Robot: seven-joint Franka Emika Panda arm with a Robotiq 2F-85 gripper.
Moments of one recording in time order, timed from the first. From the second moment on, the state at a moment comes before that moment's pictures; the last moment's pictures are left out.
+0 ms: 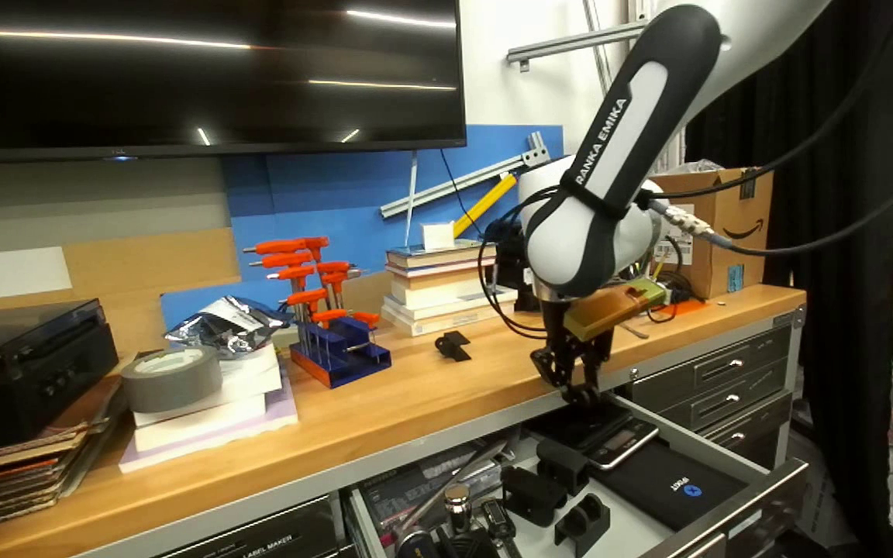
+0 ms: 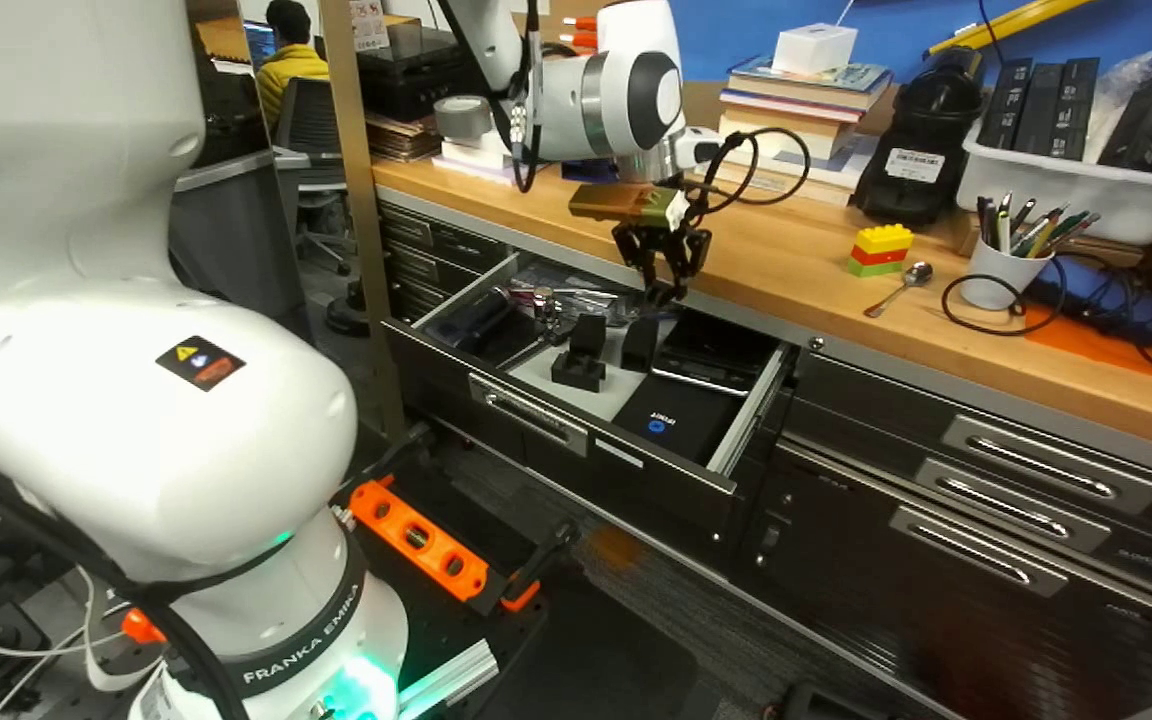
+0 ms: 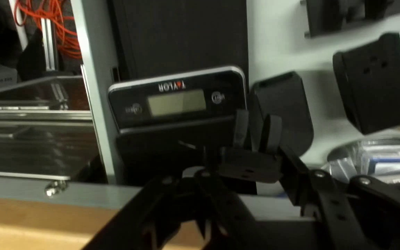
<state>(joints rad) 0.22 0.26 -0.19 -2.25 -0.29 2.55 0.24</state>
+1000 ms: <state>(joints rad) 0.00 0.22 -0.06 -2.56 0.01 2.70 0.12</state>
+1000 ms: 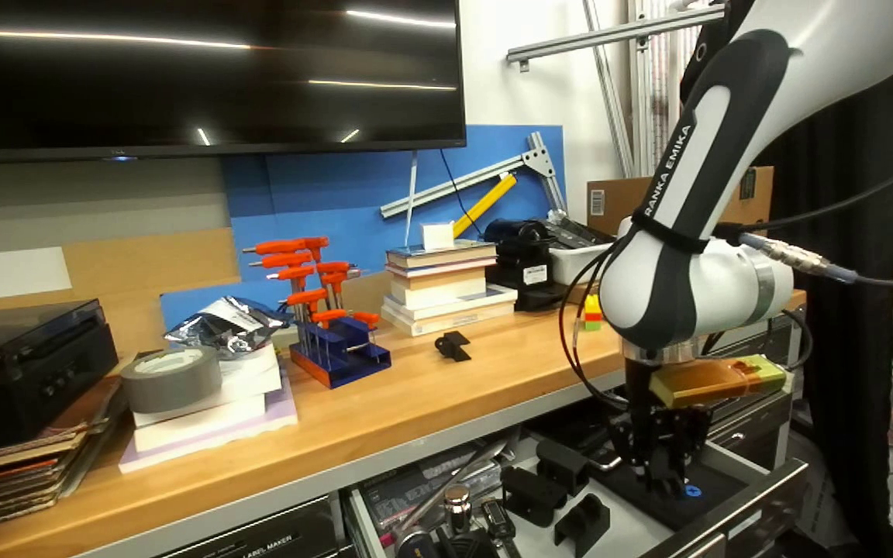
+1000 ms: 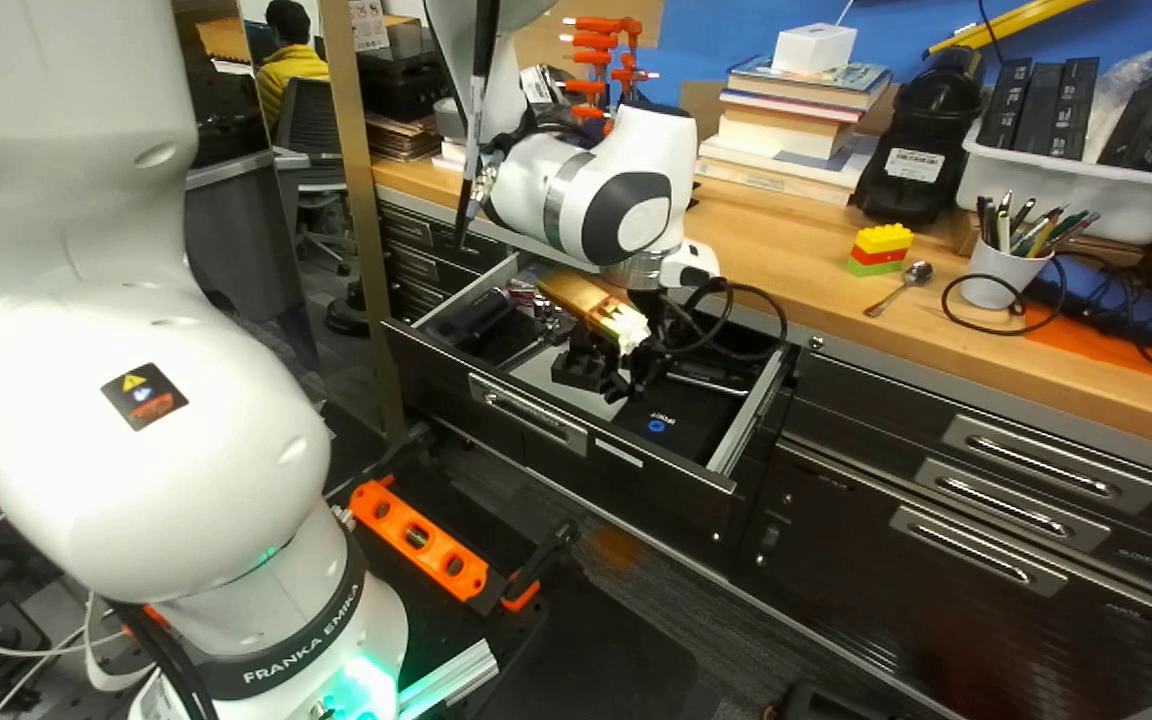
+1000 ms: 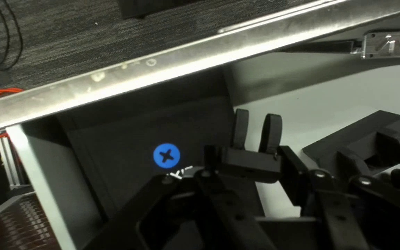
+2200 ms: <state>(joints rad) 0.03 0.34 -0.06 -2.56 0.08 2.89 0.13</state>
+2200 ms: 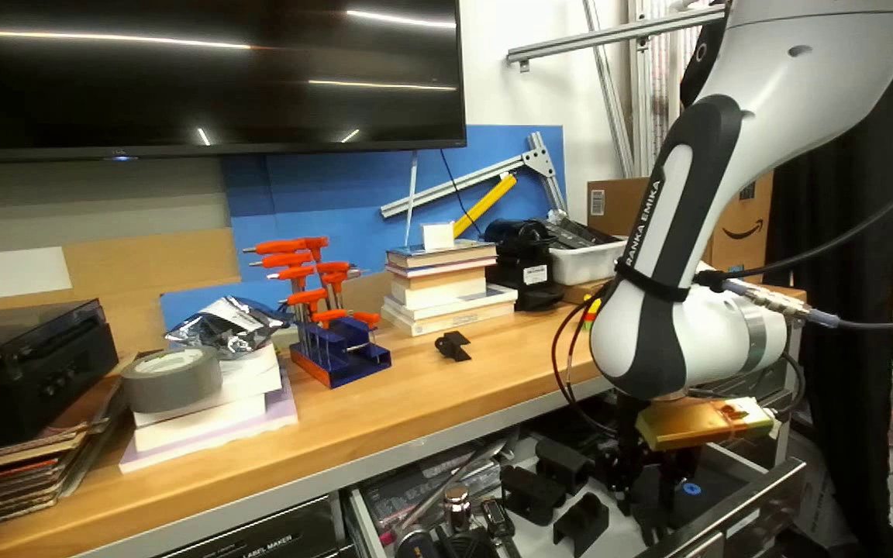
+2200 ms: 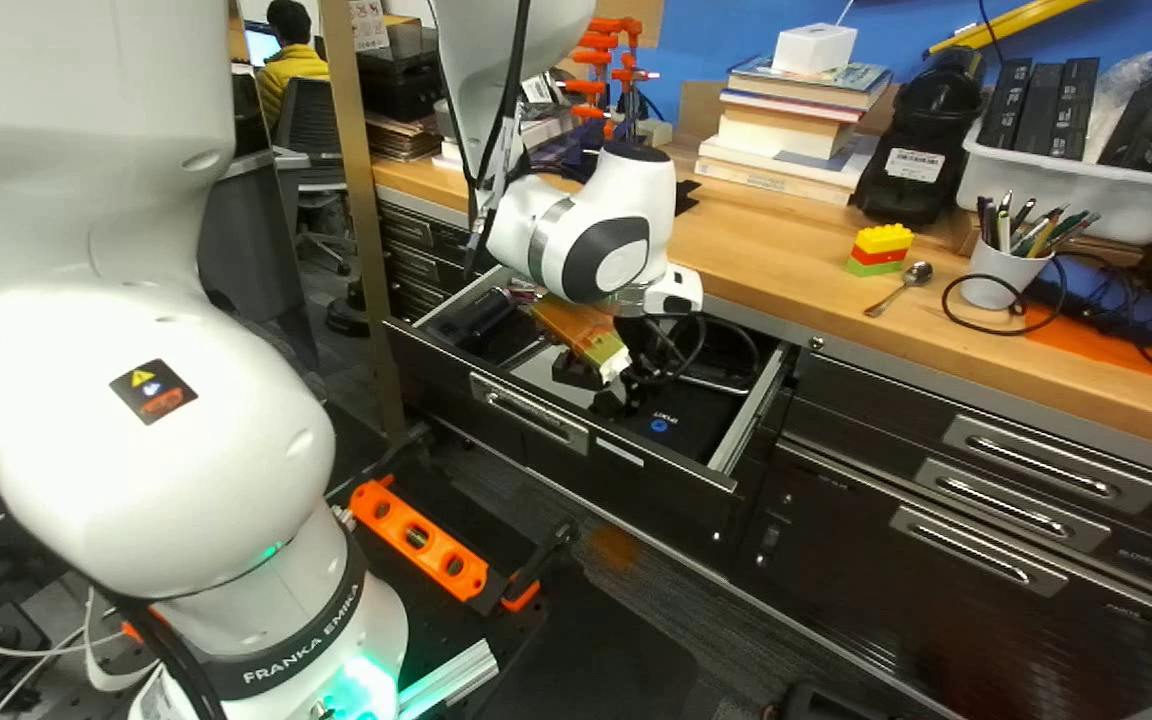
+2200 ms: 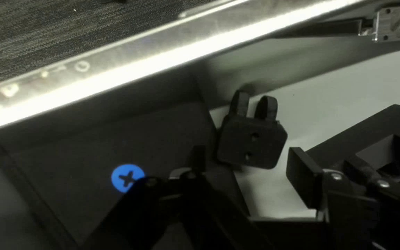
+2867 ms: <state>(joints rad) 0.21 0.17 -0.21 -2.50 -0.23 2.87 0.37</state>
